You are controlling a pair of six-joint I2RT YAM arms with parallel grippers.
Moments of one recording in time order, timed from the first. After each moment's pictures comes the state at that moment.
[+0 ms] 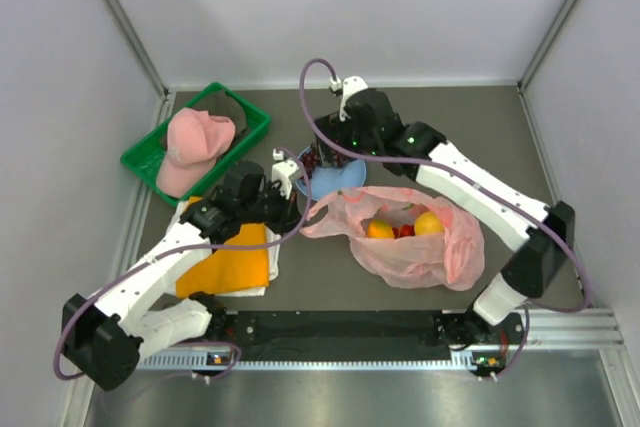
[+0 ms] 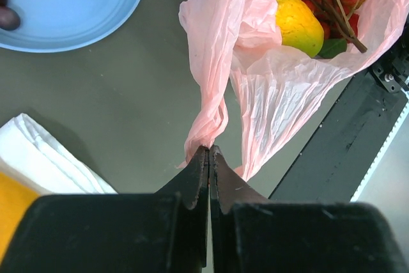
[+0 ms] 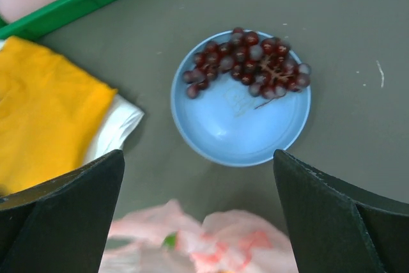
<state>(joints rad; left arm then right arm) -0.56 1.04 0.81 -0.44 0.45 -0.10 0.82 1.57 1.60 -0.59 0.16 0.26</state>
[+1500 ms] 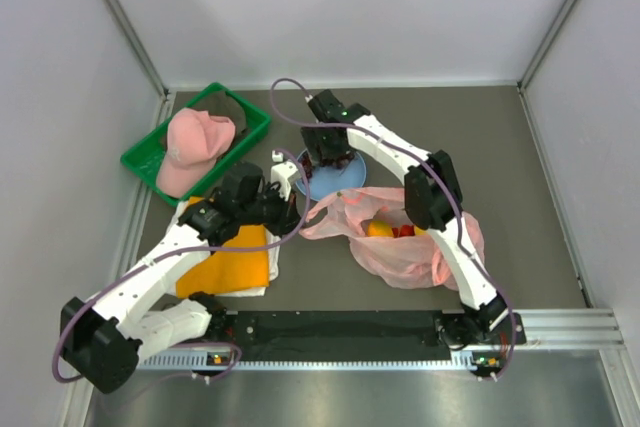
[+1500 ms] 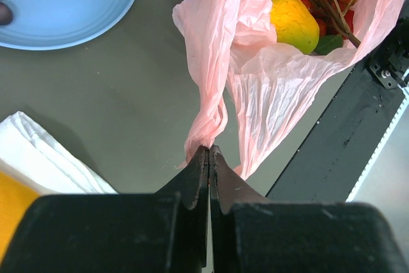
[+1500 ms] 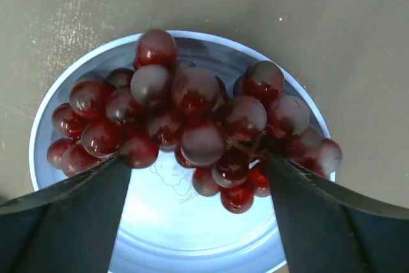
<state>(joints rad) -0.56 1.02 0.80 -0.46 0.46 -0.10 0.67 2.43 2.24 -0.85 0.11 0.24</state>
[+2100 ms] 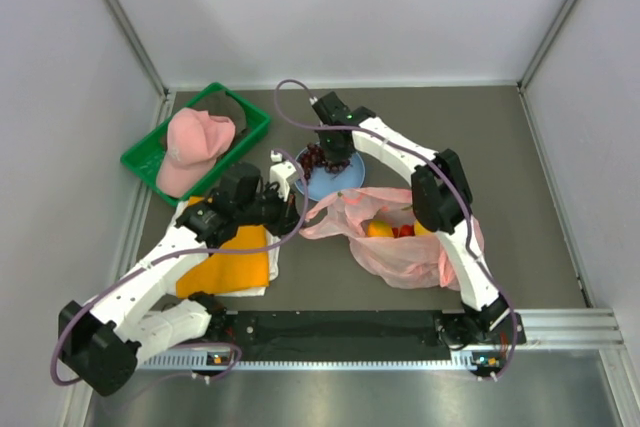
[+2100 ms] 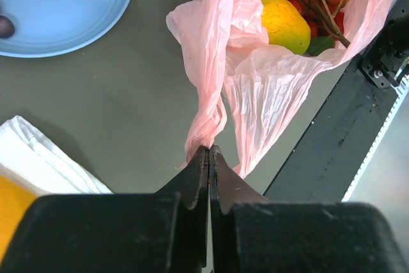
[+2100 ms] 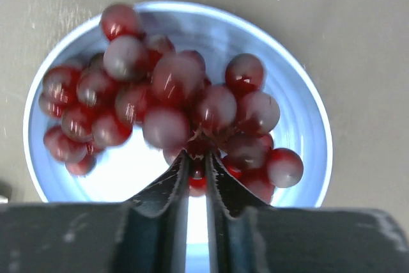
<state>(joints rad) -0.56 1.00 0.80 -0.46 0.47 -0.10 0.67 2.35 2.10 -0.78 0.10 0.26</state>
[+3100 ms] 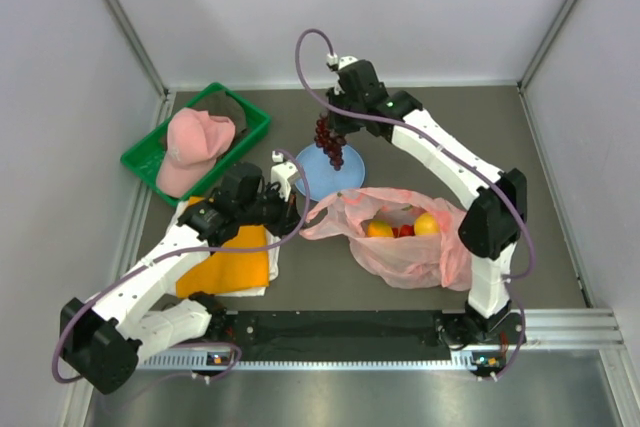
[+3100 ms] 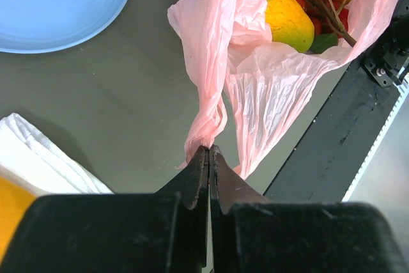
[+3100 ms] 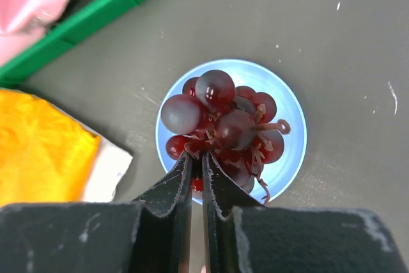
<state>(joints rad) -0.56 1.01 0.80 -0.46 0.47 -0.10 0.67 1.93 1.92 -0.66 0.04 0.30</state>
